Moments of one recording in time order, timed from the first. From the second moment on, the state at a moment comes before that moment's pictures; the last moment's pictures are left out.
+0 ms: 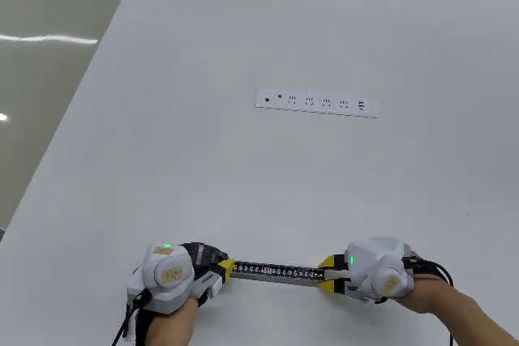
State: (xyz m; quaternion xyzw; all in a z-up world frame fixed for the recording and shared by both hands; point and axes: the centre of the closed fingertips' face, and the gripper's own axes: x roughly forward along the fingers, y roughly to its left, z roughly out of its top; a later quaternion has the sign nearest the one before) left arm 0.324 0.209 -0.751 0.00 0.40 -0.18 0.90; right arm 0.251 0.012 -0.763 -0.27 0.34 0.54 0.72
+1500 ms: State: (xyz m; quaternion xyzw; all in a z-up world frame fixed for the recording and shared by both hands) left arm 0.324 0.208 -0.750 -0.01 0.41 -0.19 0.89; right arm 0.264 0.051 -0.760 -0.26 0.32 0.55 0.73
